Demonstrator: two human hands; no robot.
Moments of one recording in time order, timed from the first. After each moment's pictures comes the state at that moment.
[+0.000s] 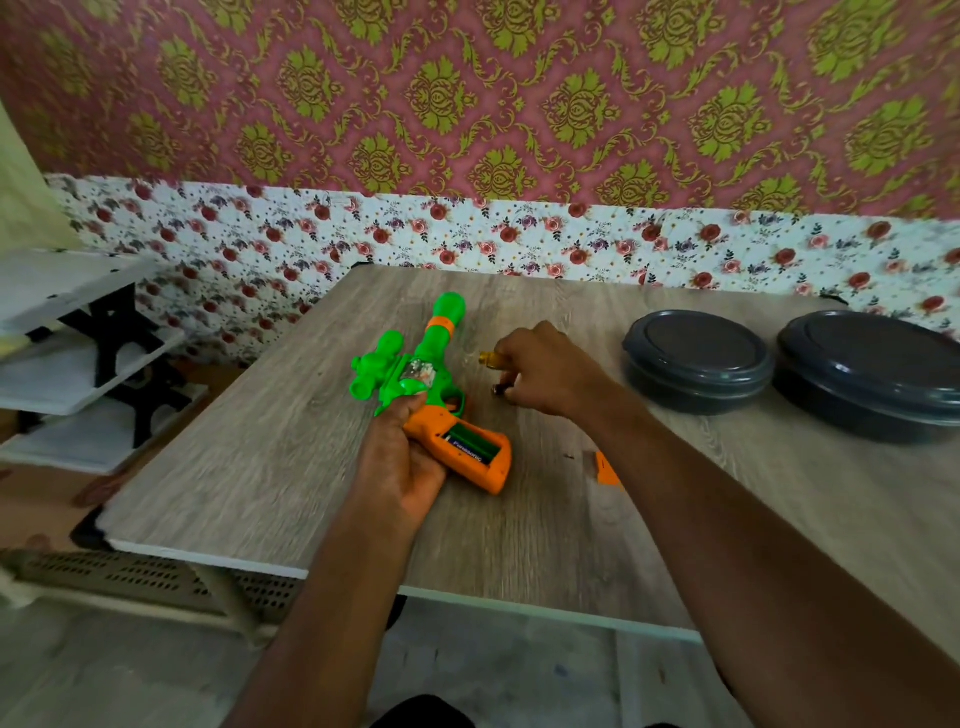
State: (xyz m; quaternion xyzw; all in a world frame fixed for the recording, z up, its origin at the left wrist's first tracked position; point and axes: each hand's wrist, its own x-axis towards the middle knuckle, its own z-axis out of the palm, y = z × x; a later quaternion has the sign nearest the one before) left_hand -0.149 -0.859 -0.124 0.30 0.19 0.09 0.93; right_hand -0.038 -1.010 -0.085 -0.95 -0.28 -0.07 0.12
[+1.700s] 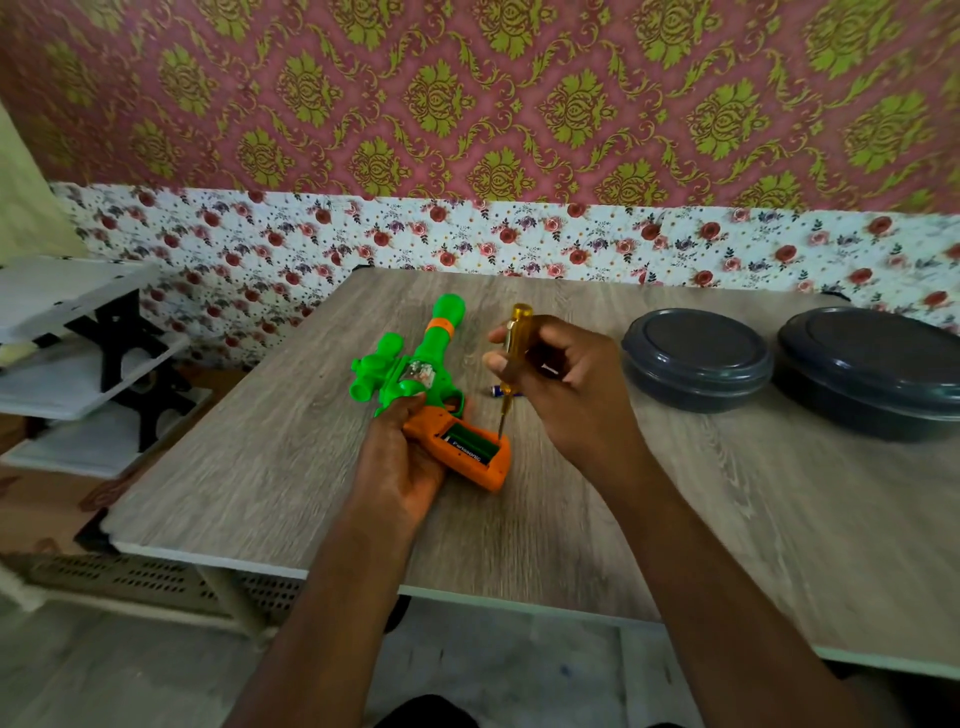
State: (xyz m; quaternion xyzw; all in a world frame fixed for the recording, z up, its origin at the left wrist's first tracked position) left_hand -0.151 -0.858 -0.126 0.27 0.19 0.10 0.94; right_hand -0.141 -1.021 -0.058 -0.73 -0.28 -0.16 0.61
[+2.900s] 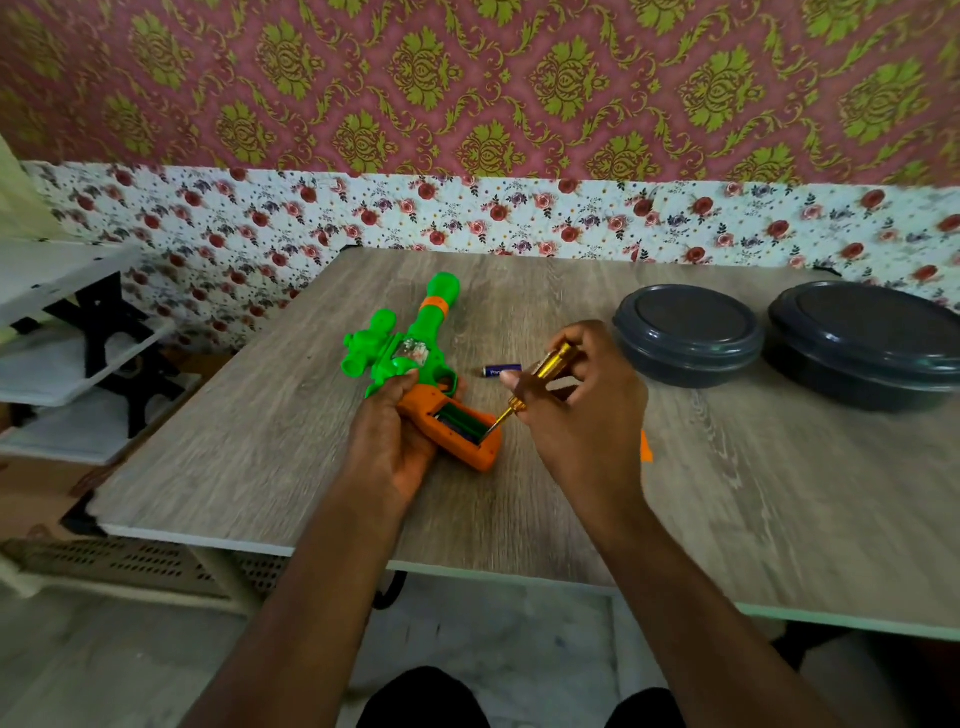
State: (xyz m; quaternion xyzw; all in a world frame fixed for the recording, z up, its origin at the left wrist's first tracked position) left_hand -0.150 -0.859 -0.128 0.32 0.18 0.08 0.93; right_hand -0.170 -1.026 -0.086 -0.78 -0.11 -0.28 0.55
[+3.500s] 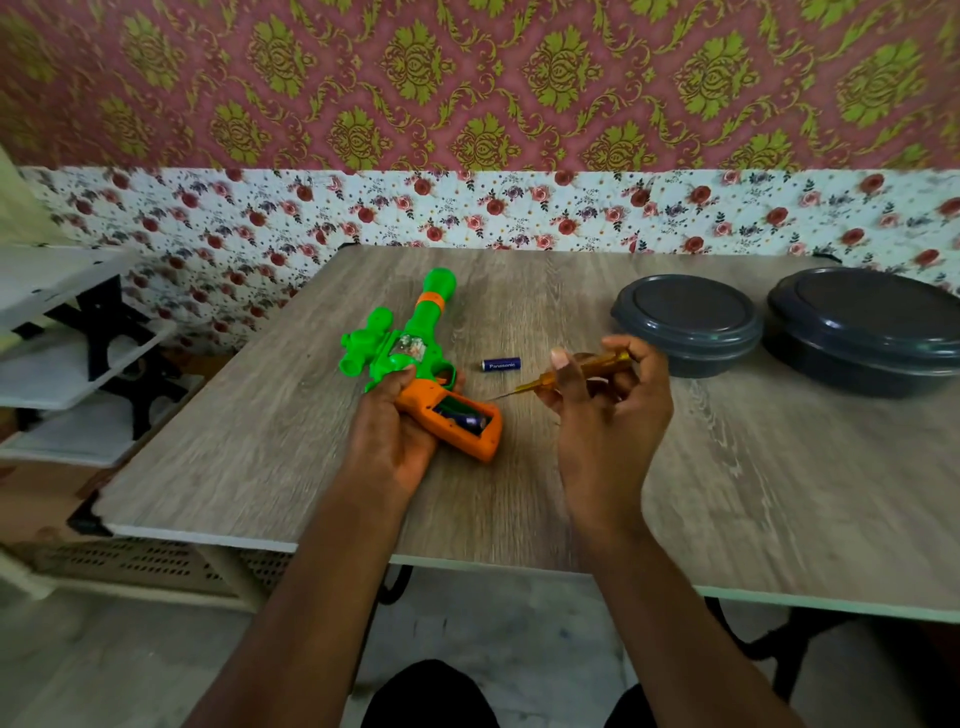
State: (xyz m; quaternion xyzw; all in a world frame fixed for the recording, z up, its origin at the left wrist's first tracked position) left_hand -0.151 -0.861 -0.125 0.33 0.20 0.10 0.92; right_hand -0.181 -1.026 -0.097 -0.59 0.00 -0.27 0.76
